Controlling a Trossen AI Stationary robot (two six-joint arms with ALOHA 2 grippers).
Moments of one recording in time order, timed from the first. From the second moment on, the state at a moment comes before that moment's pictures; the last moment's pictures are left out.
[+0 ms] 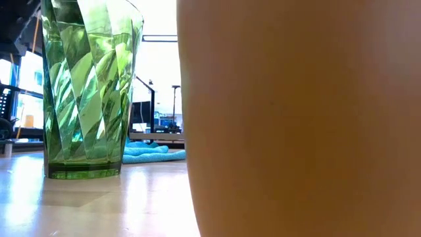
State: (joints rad) left arm 0.10 0.24 0.01 0.84 0.39 -0.91; right arm 0.64 1.76 1.94 -0.89 0.67 0.68
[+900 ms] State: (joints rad) left arm 0.10 0.43 0.70 -0.36 0.41 -0.40; right arm 0.60 1.65 1.94 -1.05 0.42 0.78
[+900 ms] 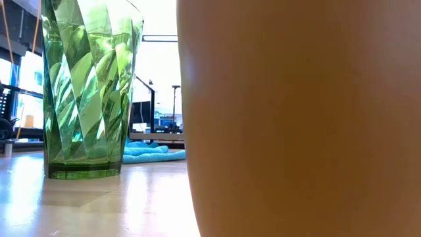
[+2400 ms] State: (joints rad) left arm -0.57 0.65 0.69 -0.26 -0.12 -0.45; right arm 0.63 2.01 1.94 -1.02 0.20 0.85
